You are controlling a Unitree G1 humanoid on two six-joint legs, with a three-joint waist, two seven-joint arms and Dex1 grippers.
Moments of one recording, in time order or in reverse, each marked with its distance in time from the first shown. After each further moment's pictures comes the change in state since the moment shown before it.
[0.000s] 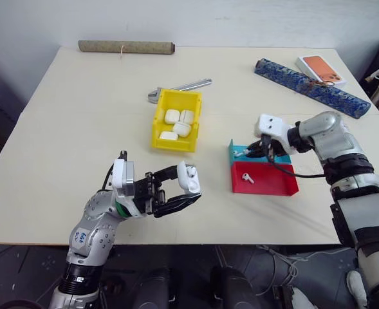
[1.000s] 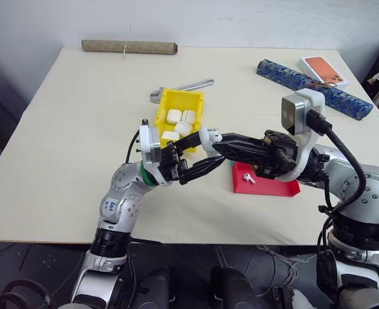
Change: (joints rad) left arm -0.270 -0.158 -0.044 0.194 0.096 -0.044 0.085; right arm 0.447 0.204 -0.358 -1.142 1.107 0.956 -0.623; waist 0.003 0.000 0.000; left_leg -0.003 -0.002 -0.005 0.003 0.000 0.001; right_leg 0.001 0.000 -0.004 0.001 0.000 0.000
